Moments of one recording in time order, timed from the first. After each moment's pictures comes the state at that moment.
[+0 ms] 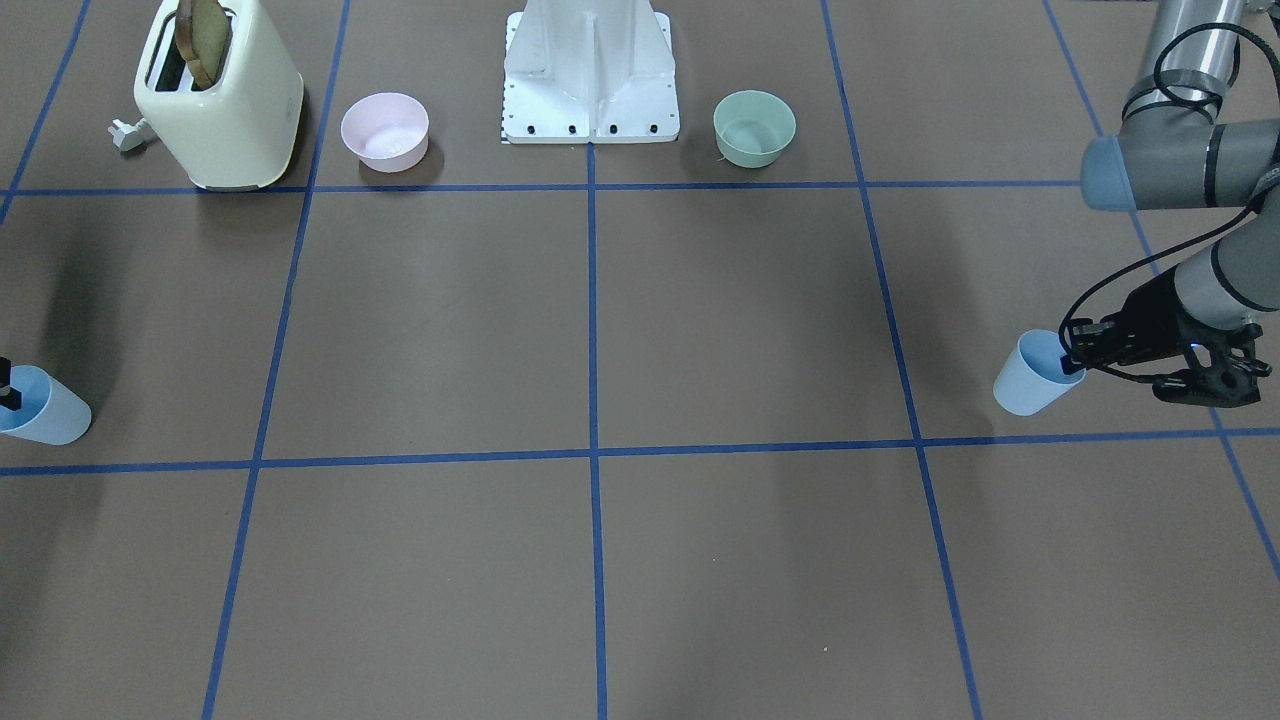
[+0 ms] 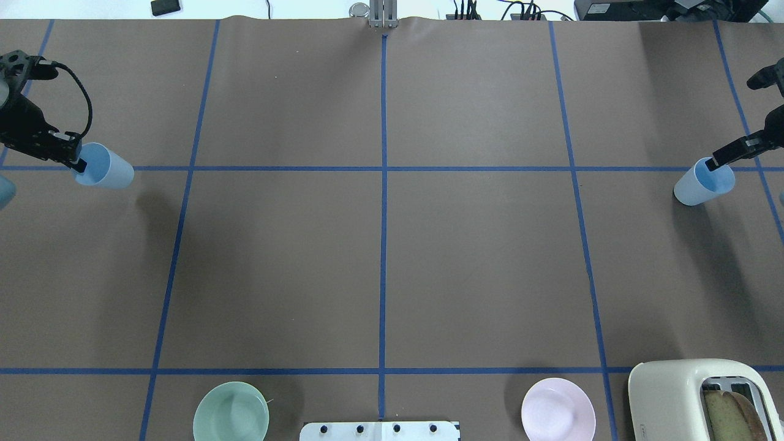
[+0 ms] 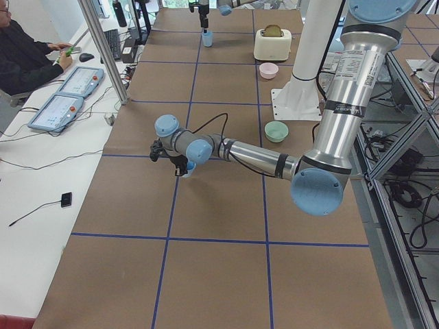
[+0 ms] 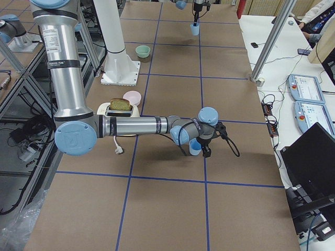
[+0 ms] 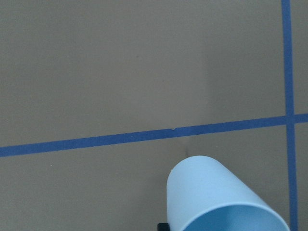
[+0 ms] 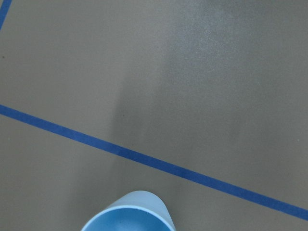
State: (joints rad) left arm -1.13 -1.83 -1.58 -1.73 -2.37 -0.53; right arm 1.24 -1.45 1.44 -1.13 2.32 0.21
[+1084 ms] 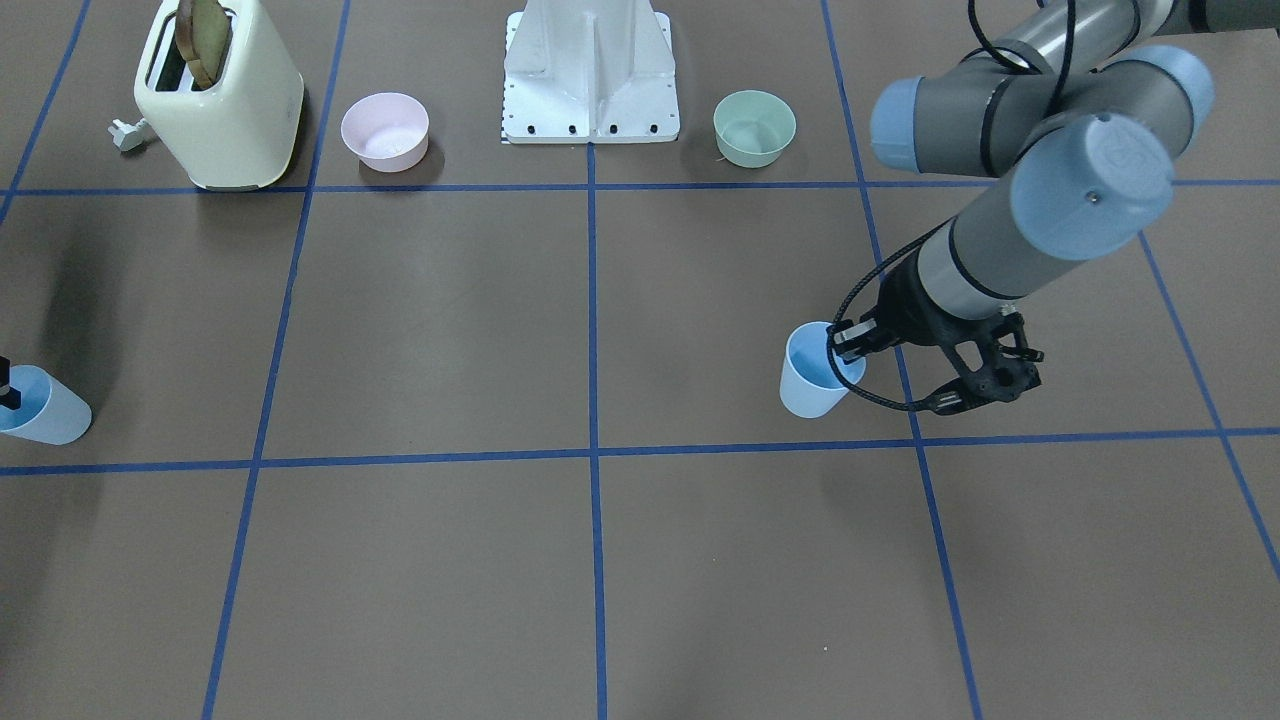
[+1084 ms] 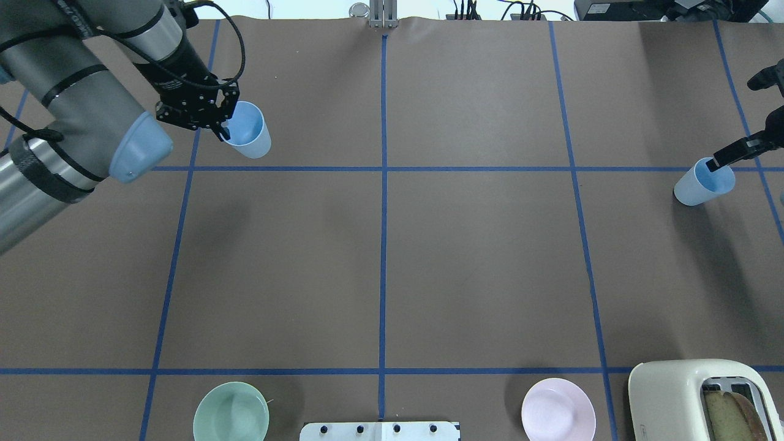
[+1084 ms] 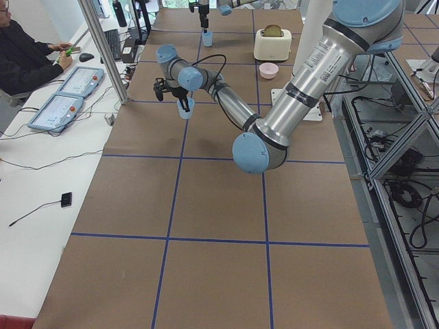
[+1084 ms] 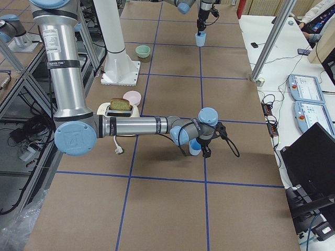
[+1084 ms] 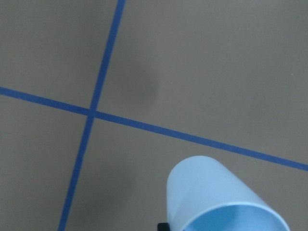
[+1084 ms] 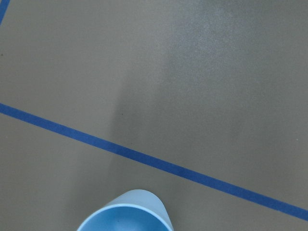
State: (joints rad) left arm -0.95 -2.26 -1.59 -1.45 -2.36 -1.14; right arm 1.24 -1.45 1.44 -1.13 2.32 0.20
